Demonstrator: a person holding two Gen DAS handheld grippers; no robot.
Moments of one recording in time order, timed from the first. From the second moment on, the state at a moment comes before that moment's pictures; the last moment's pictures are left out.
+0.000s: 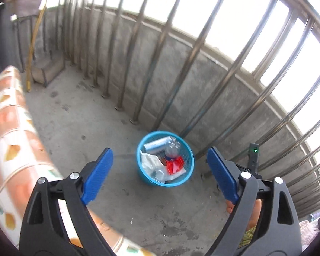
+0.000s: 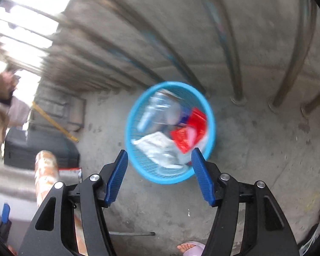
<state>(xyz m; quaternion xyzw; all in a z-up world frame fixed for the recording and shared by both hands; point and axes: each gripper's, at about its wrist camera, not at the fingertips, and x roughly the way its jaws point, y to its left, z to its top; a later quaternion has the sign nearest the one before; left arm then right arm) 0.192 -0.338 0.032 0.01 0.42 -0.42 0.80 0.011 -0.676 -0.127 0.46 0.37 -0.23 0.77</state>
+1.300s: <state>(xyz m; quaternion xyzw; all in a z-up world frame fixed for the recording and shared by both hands) 0.010 -0.021 0.000 0.00 0.48 0.06 0.88 -0.003 -0.283 0.012 -0.02 0.46 -0.07 0.89</state>
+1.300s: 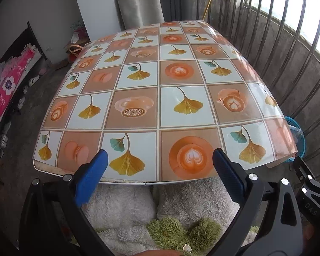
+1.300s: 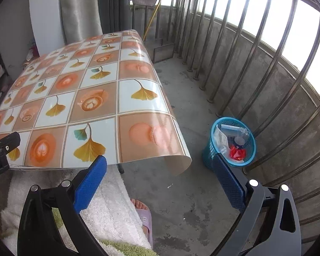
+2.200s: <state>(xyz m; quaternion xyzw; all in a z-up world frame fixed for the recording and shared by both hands) 0.018 -0.056 0.006 0.01 0.48 0.01 0.88 -0.003 -0.299 0.012 -0.02 0.46 -0.09 0.88</state>
